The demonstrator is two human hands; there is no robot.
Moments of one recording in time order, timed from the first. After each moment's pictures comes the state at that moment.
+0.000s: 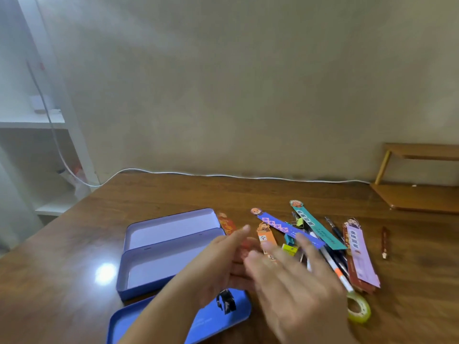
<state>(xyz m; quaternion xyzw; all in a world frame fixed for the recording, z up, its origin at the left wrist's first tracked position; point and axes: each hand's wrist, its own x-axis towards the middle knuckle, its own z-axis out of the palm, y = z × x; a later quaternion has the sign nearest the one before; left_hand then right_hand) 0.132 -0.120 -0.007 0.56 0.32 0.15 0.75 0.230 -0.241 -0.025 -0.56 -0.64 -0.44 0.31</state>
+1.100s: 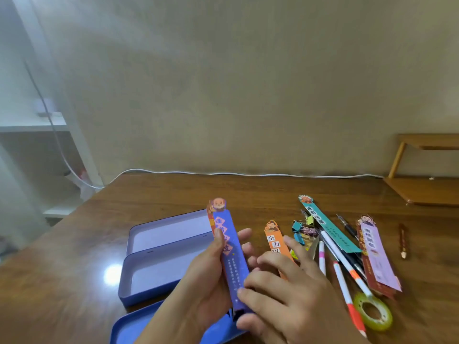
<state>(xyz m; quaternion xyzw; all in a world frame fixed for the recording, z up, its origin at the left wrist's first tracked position) 0.126 -0.116 -0.026 0.25 0.27 0.26 0.89 0.240 -0.225 -0.035 -0.51 -0.73 -0.32 0.31</state>
